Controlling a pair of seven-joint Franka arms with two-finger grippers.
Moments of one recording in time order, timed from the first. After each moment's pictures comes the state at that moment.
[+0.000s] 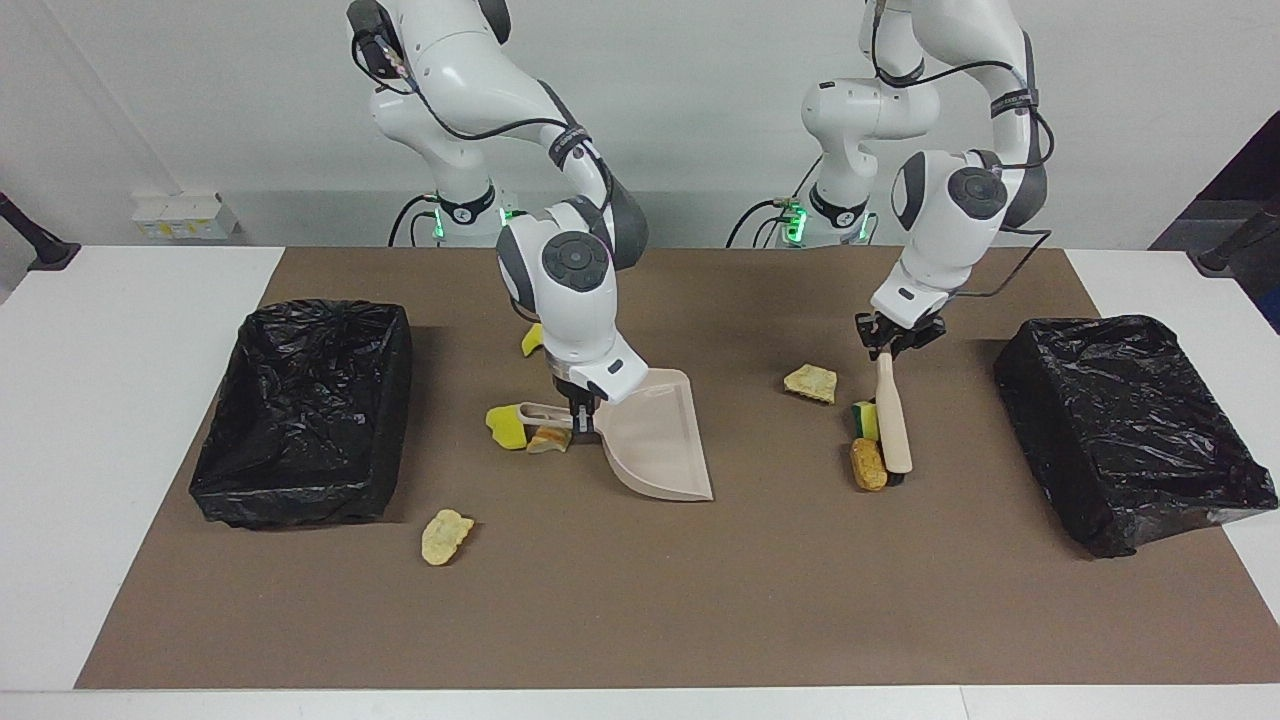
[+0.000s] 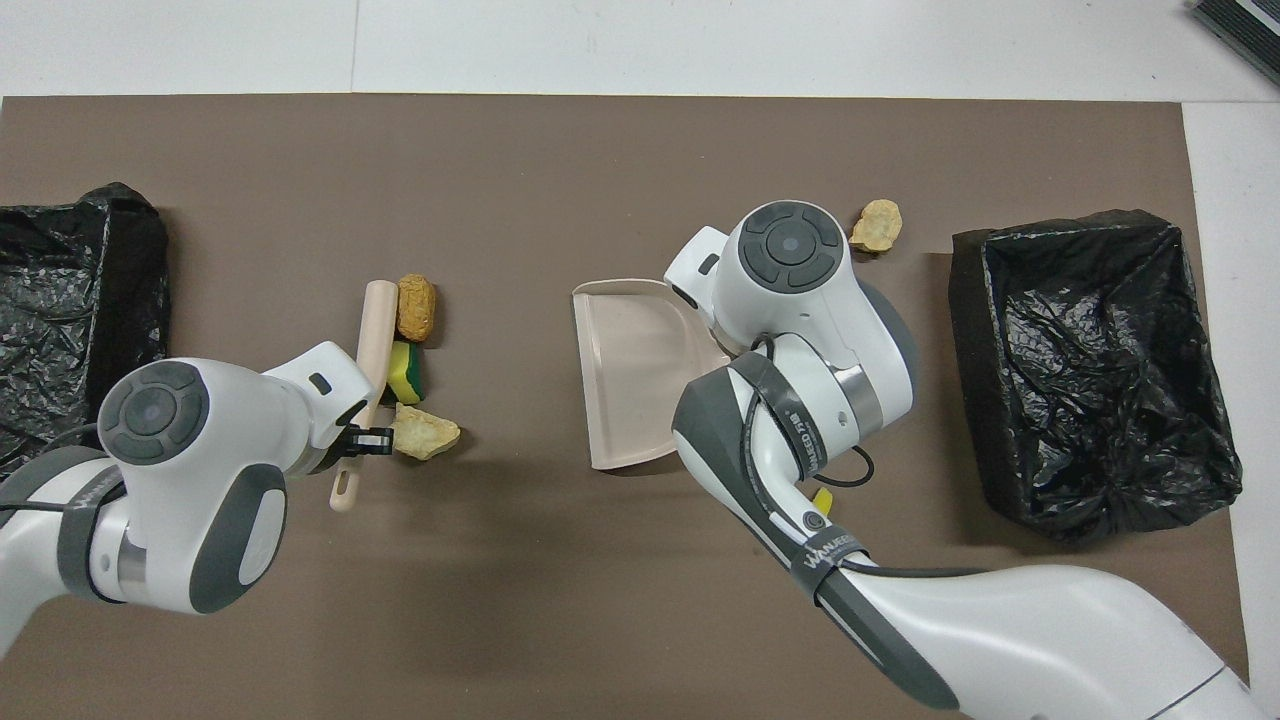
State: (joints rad) left arm -0.18 -0.06 -0.10 -2.35 -0.05 2.30 -0.14; right arm 0.34 0.40 0.12 -1.69 -0.10 2.02 -1.15
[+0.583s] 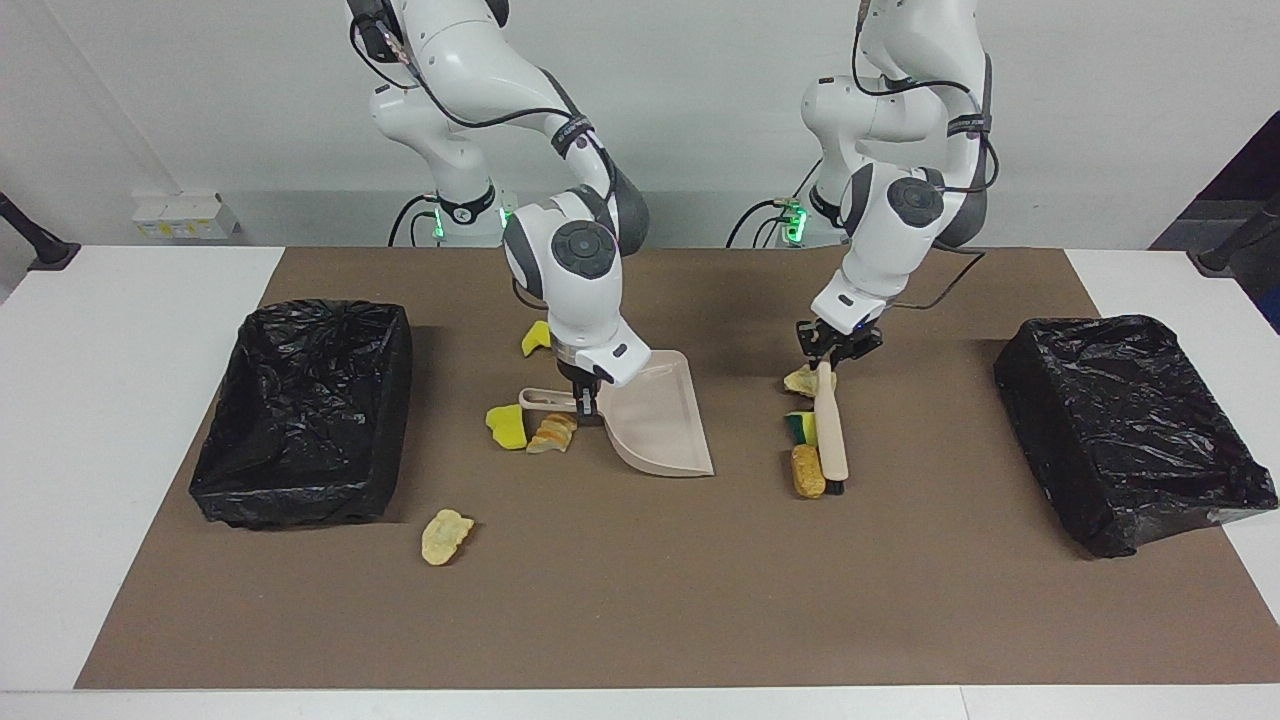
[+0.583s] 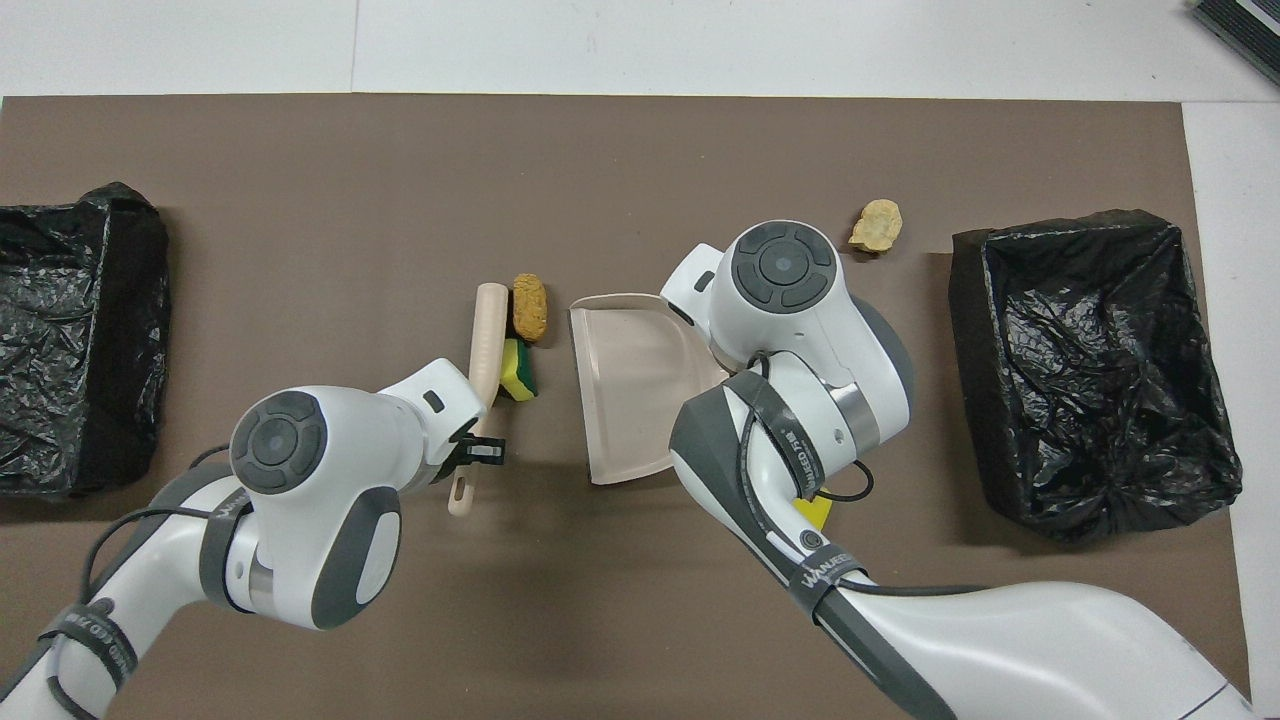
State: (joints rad) left arm -0.41 0.01 -0.11 -2.35 -0.27 2.44 -0.14; right arm 0.35 0.39 0.13 -1.71 -0.10 2.02 -1.15
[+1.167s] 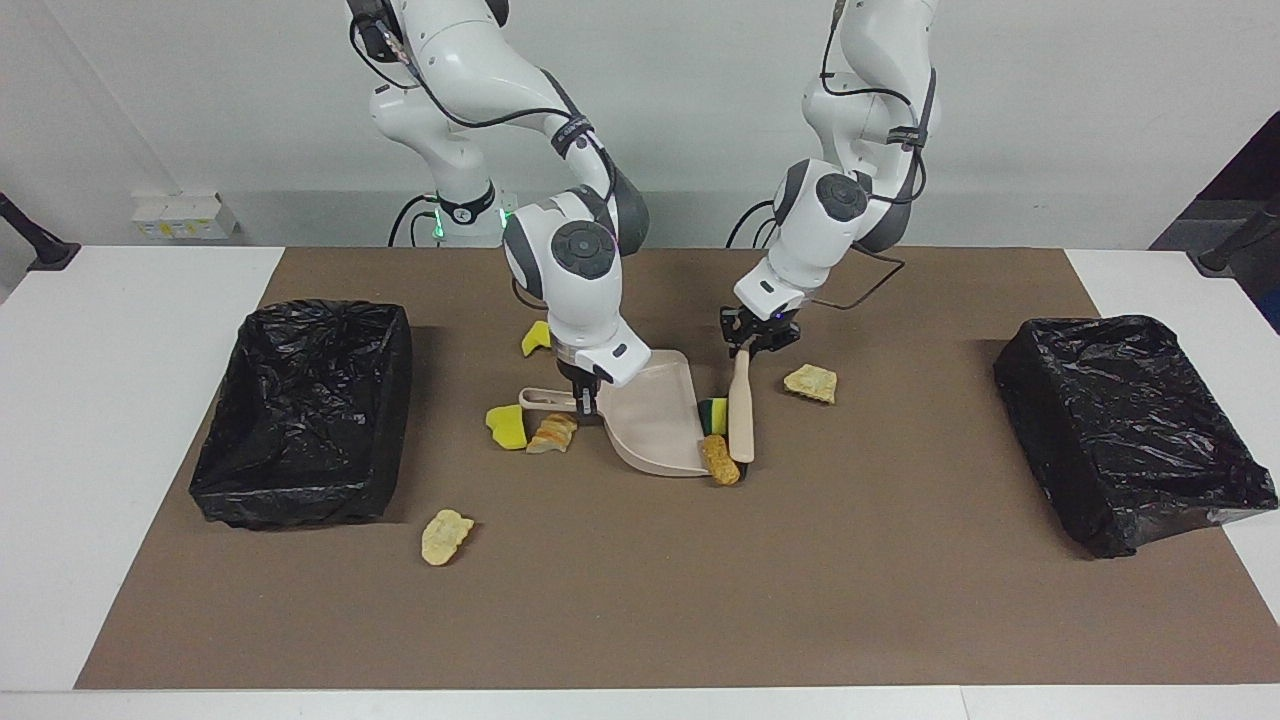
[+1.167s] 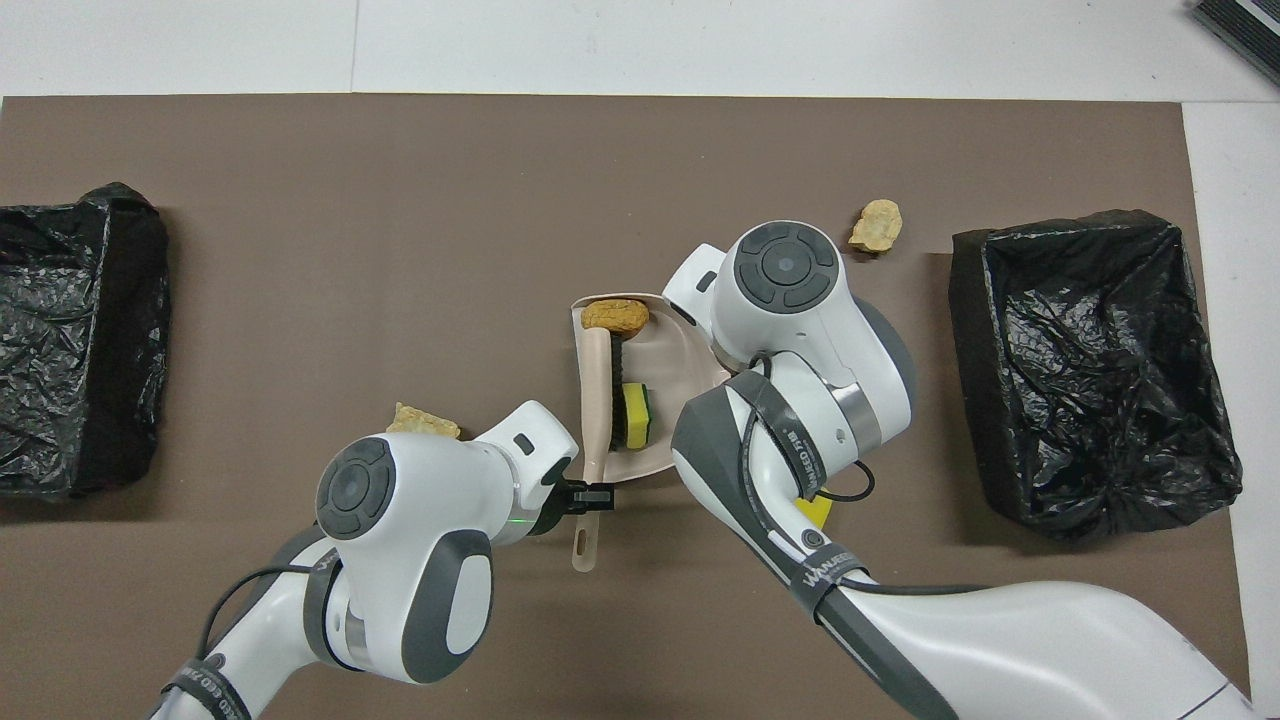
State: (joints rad) left arm -0.58 0.00 -0.13 -2.32 -0.70 2.46 -0.11; right arm 0.35 0.39 0.12 -1.72 -0.10 2.03 -1.15
